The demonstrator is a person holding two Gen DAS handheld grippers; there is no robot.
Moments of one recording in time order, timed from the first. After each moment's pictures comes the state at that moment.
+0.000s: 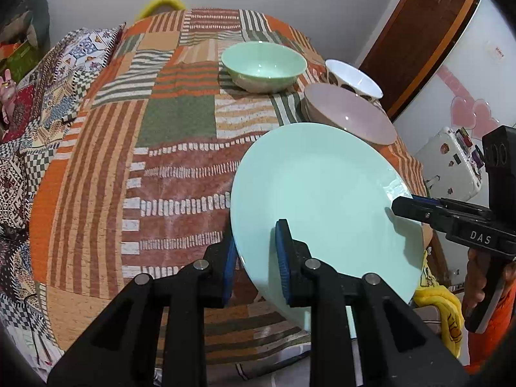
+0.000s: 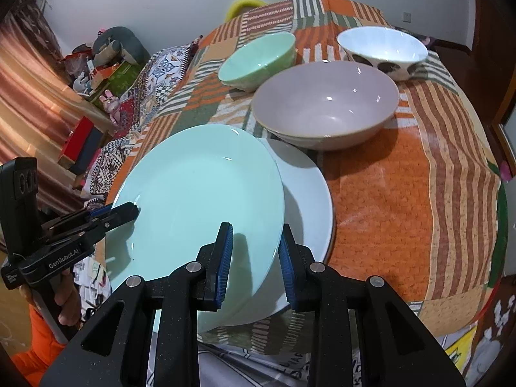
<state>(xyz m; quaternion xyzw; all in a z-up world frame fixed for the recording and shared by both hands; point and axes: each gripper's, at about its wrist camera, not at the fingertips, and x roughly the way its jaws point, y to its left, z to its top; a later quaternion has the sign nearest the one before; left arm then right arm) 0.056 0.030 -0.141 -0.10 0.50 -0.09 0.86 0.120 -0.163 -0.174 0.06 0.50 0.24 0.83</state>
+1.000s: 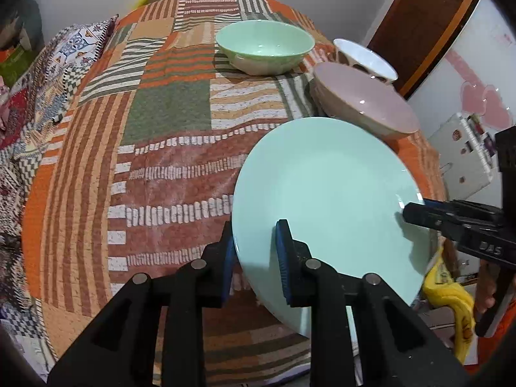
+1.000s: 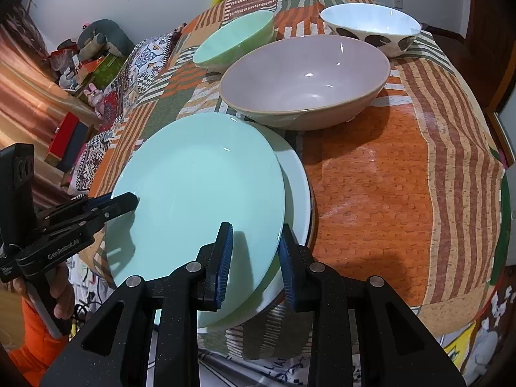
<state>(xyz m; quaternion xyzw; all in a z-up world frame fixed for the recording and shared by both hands) 0.083 0.018 -0.167 -0.06 0.52 -0.08 0.85 0.127 -0.165 -0.193 0.05 0.53 0.22 0.82</state>
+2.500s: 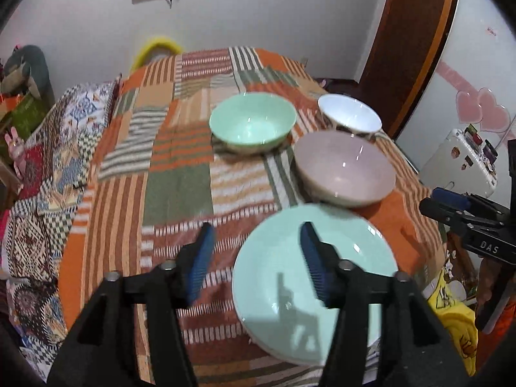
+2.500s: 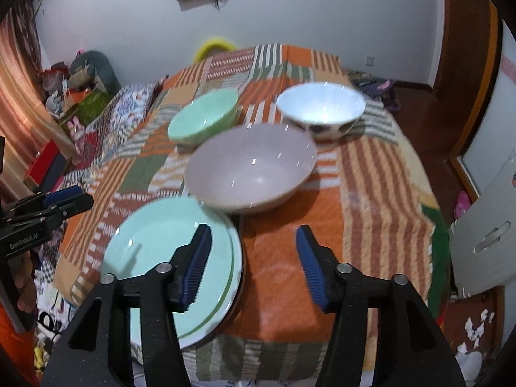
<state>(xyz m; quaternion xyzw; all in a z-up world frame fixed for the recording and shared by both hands) 0.097 0.004 -0.086 -0.02 0.43 -0.07 0.90 0.125 -0.201 -0.131 0.02 0.41 0.15 0.90</state>
